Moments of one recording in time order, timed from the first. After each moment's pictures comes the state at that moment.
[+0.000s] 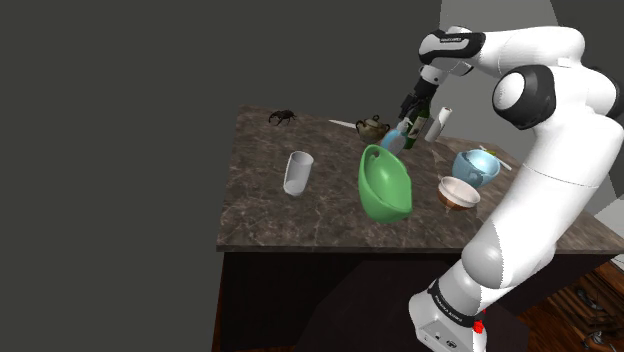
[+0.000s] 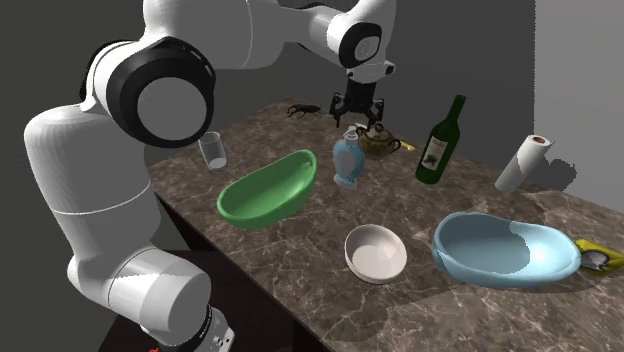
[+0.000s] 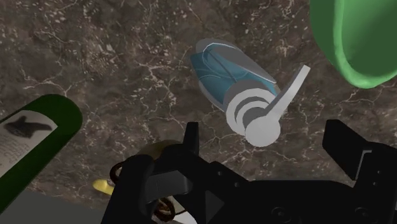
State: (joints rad) arm -0.32 0.23 -0.48 -1.60 0.20 1.82 -0.69
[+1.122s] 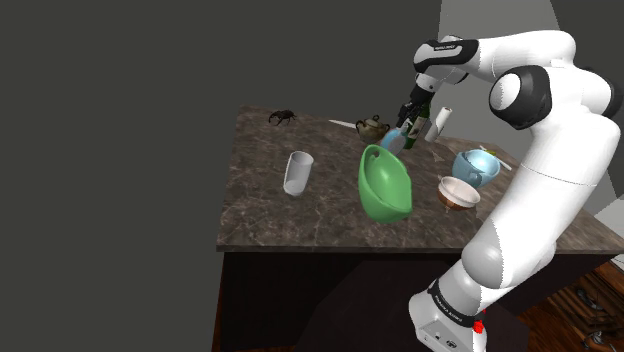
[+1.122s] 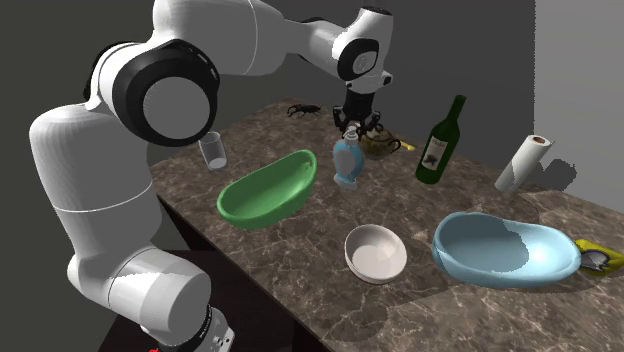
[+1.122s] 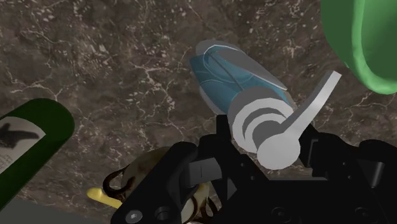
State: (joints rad) arm -0.32 0.25 -0.48 -1.65 0.21 1.89 -0.70
